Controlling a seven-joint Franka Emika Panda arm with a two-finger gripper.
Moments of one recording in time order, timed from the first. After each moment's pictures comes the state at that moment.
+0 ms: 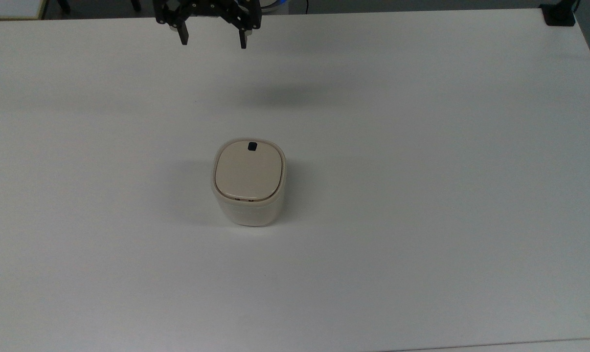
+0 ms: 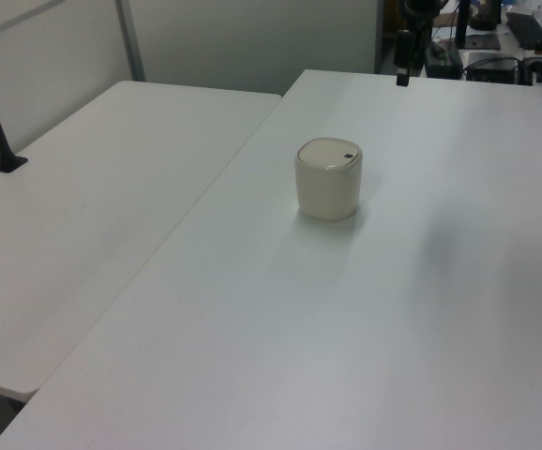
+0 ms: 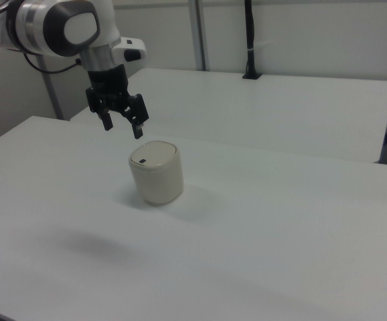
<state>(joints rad) 0.11 0.02 -0.14 -1.65 0.01 1.72 0.02</state>
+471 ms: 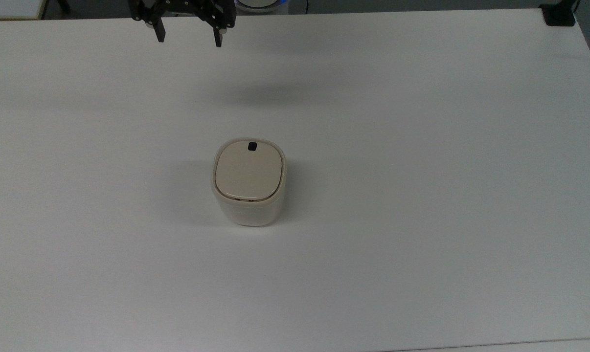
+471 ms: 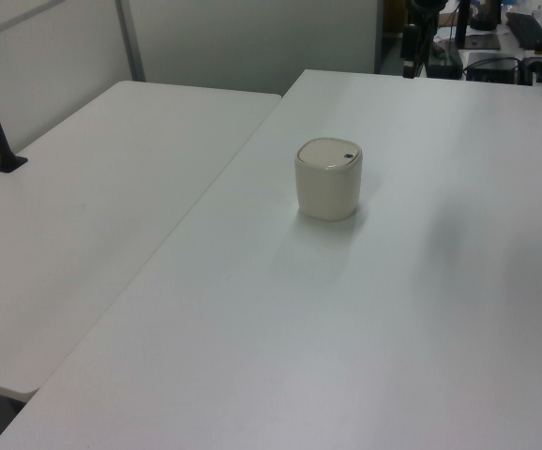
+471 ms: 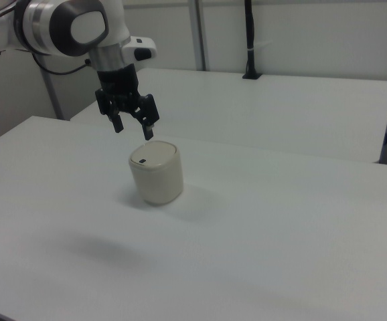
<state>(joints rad) 0.09 0.02 -0.17 -1.65 -0.01 1.72 -0.03</state>
